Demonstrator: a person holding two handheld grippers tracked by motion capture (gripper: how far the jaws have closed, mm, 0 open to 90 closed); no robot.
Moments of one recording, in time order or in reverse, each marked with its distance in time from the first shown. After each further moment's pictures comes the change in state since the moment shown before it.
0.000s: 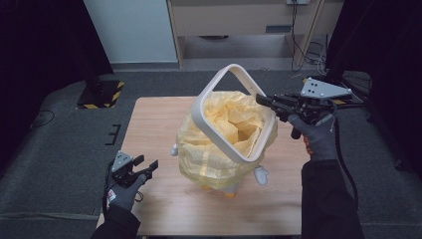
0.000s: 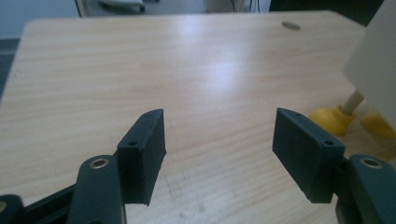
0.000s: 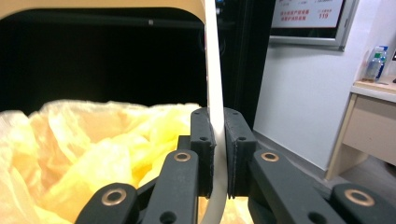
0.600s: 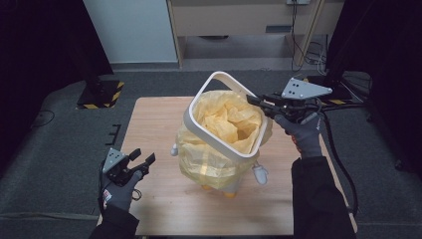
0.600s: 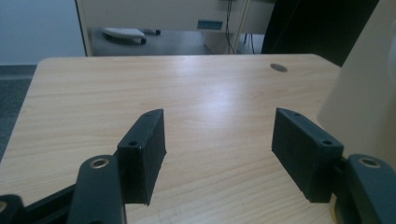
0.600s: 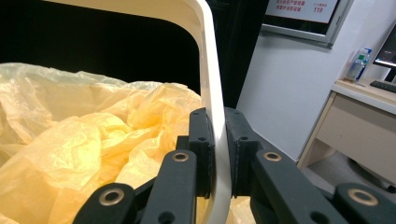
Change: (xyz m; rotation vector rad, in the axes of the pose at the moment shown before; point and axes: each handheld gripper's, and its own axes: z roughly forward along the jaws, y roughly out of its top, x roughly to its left) left arm -0.005 0.018 -0.016 -0.122 -0.013 -0.032; right arm 0.003 -0.003 0.027 0.082 -0.053 -0.124
